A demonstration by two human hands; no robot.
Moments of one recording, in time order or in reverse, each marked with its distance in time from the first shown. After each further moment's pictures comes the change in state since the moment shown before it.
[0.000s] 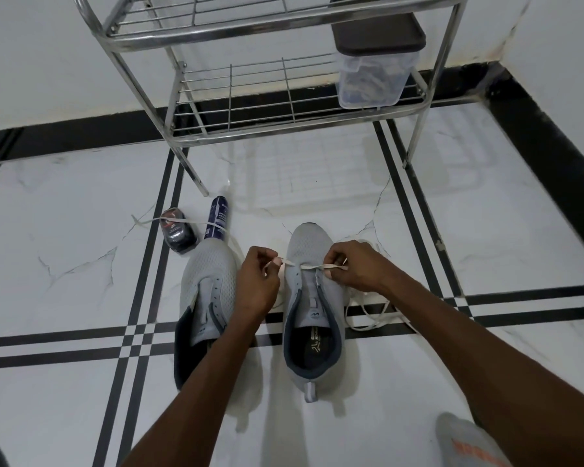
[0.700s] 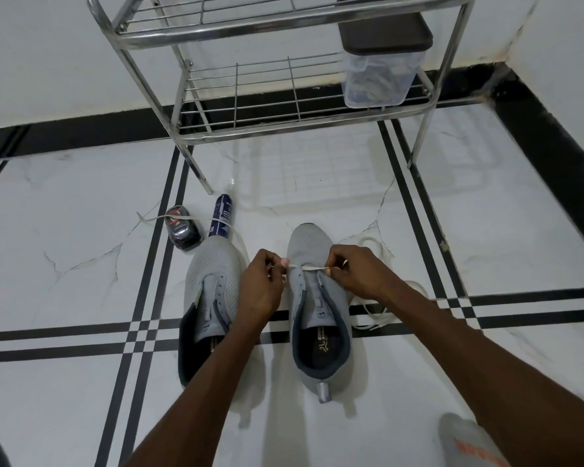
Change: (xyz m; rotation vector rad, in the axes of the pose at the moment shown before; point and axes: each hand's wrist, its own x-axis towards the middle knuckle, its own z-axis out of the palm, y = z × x) left_hand -0.004 -0.005 -0.001 0.090 -0.019 0.023; right_hand -0.008 -0.001 0.015 0.063 0.082 -0.067
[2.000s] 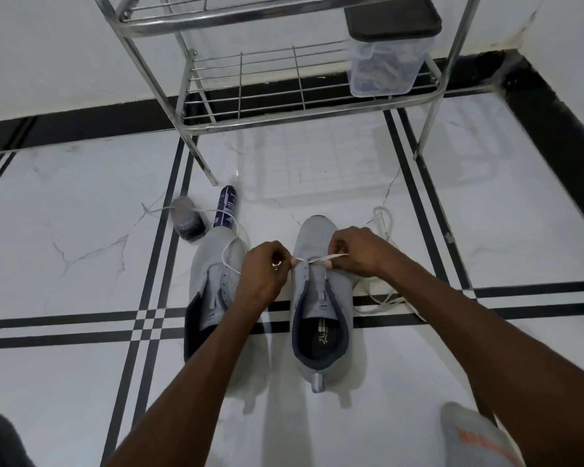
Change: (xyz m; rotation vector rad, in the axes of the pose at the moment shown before) left_hand 0.009 0.000 -0.012 0.248 -0.085 0.203; right_hand 0.020 -0.017 -0.015 -0.196 -0.125 0.069
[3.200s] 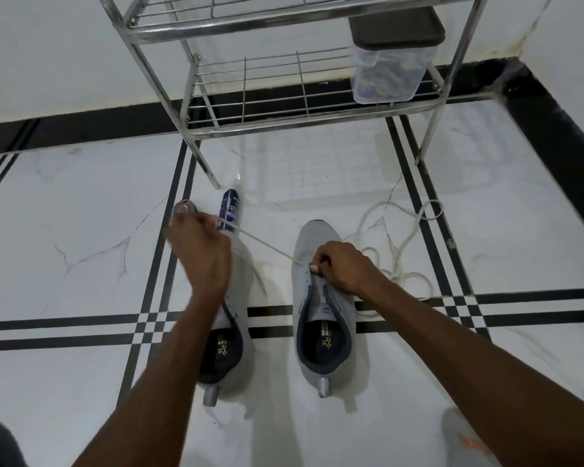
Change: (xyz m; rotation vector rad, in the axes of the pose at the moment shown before) left_hand 0.022 0.004 -0.077 0.260 0.635 -0.162; right_hand 0.004 -0.020 0.035 0.034 0.066 0.022
